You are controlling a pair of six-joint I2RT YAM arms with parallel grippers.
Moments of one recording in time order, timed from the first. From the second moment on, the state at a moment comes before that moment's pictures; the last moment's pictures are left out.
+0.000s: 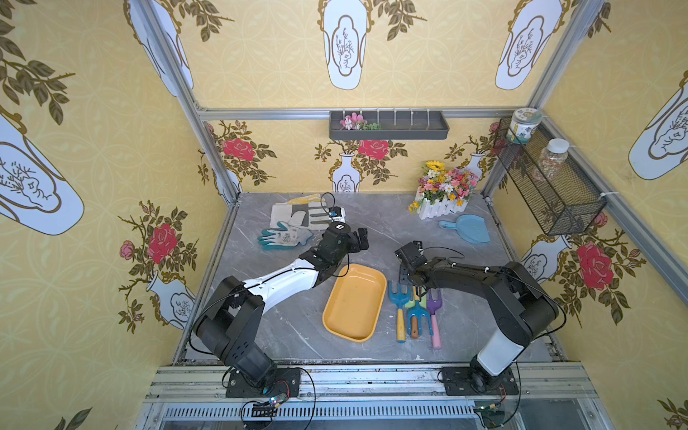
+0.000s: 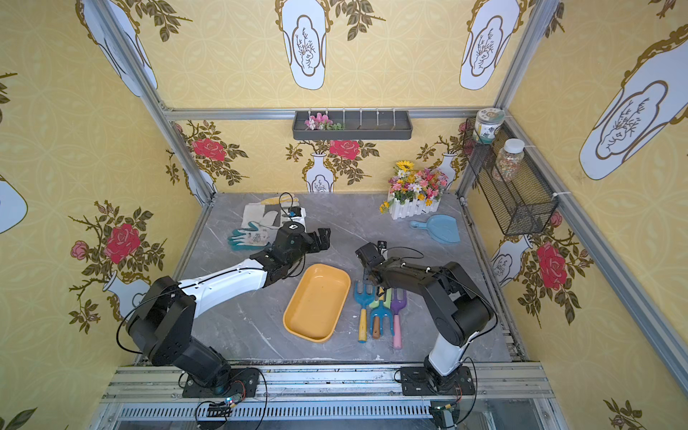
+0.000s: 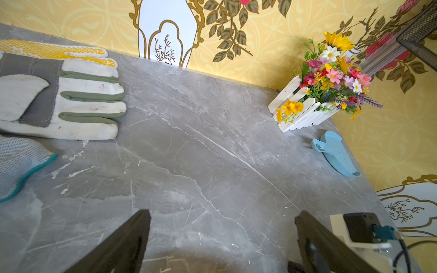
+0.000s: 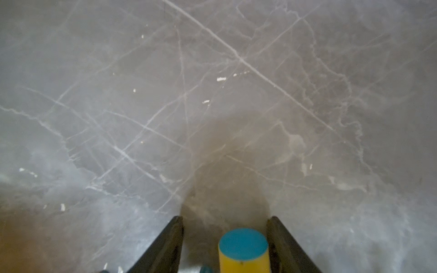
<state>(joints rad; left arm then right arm) -0.66 1.59 0.99 0.13 -0.23 -0.56 0.53 1.71 0.88 -0.33 0.30 0.61</state>
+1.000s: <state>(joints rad) -0.66 1.62 1.01 0.14 -0.22 -0.55 0.35 1.59 0.93 -0.36 0.21 0.52</state>
